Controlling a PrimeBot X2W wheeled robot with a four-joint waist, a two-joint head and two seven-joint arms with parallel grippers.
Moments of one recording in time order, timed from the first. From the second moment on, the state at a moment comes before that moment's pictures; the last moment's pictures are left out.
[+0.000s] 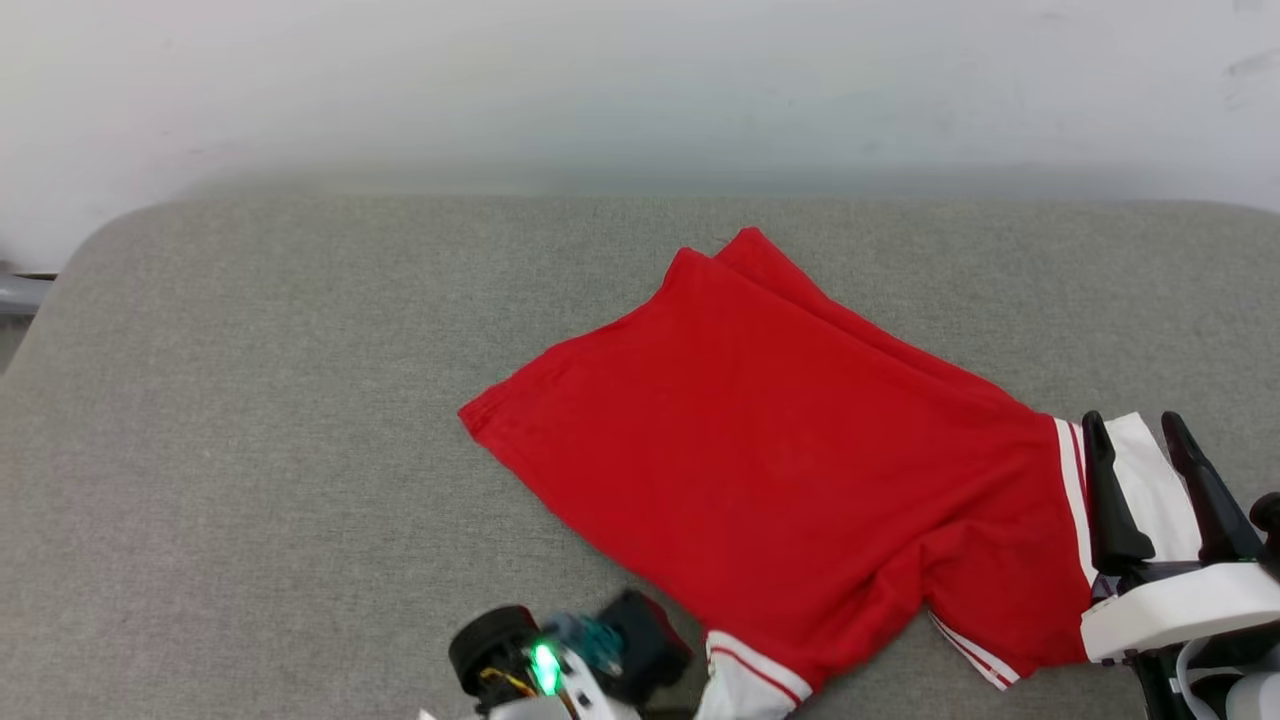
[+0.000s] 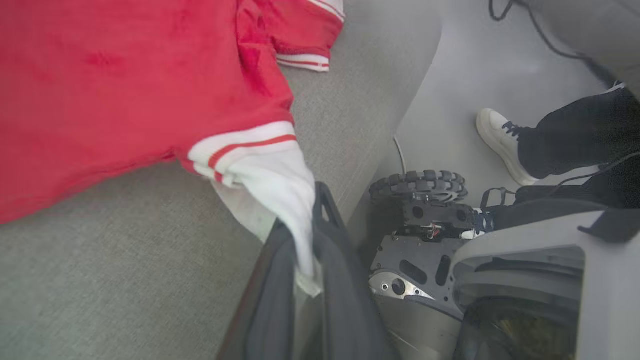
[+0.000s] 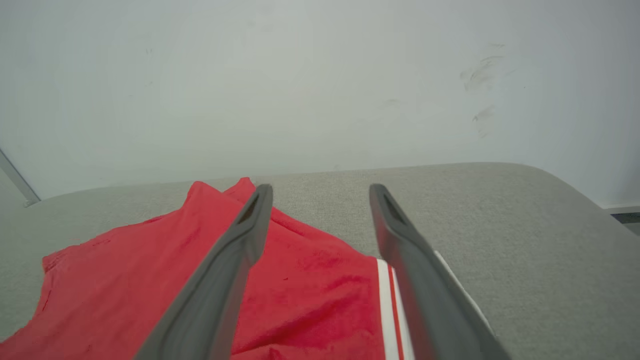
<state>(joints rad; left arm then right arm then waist) -0.28 0.54 -0.90 -0.31 -0.75 -0.13 0.56 -0.06 -0.13 -0.12 0.06 0.26 0.13 -0.12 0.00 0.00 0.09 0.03</state>
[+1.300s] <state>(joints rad) -0.68 0.59 -0.90 0.47 -0.69 -0.13 0.18 -0.14 -0.13 -0.07 0.07 0.24 0.13 -0.11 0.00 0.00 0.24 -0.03</state>
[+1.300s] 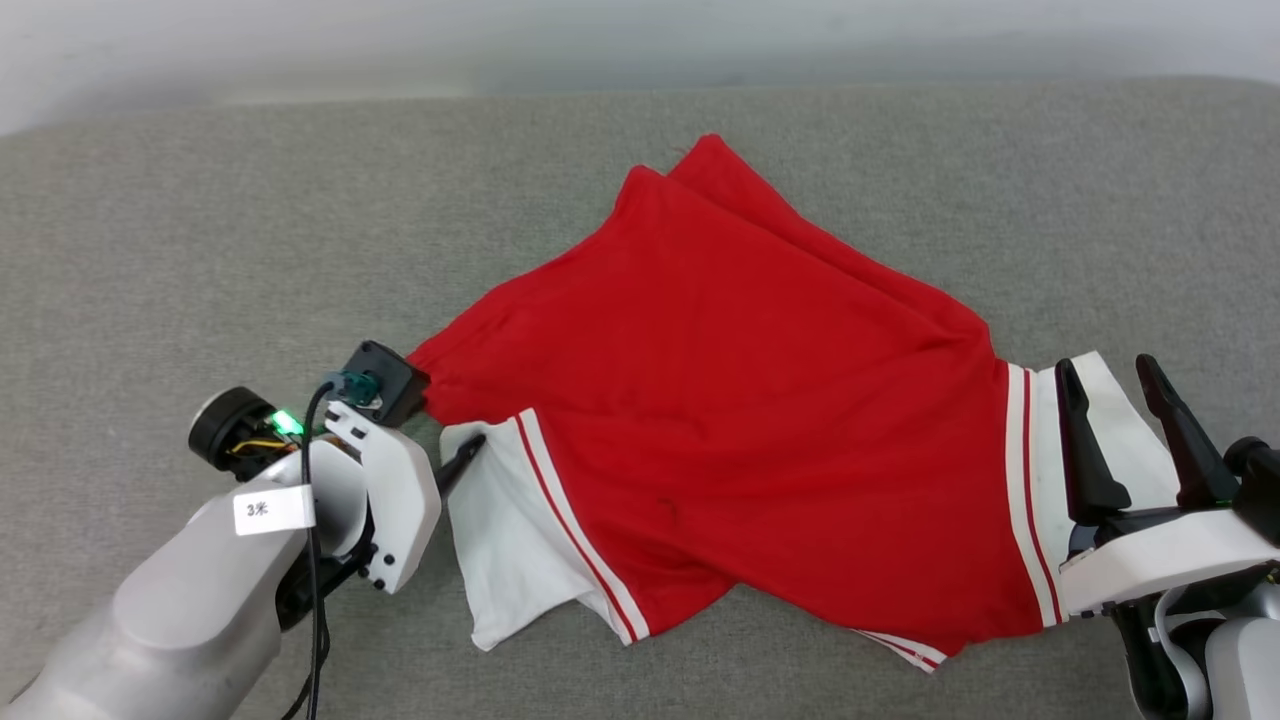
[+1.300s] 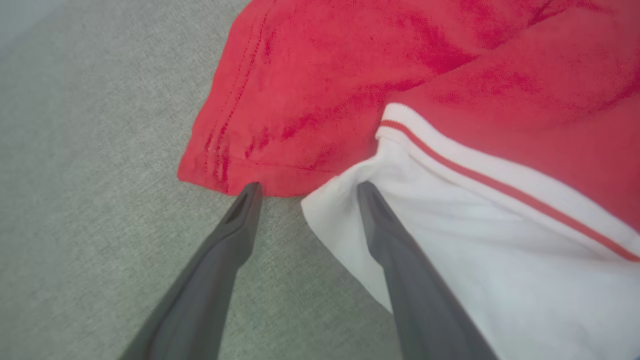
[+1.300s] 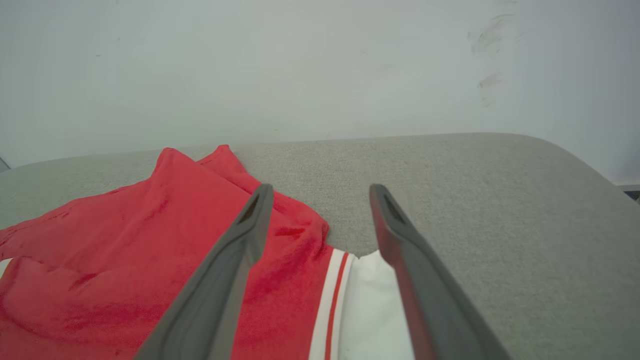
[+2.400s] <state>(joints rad) -0.05 0.34 -0.41 -0.05 -0.52 0.19 -0.26 -0.01 -0.12 -0.11 -0.01 0.24 0.13 -0.08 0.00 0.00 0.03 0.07</state>
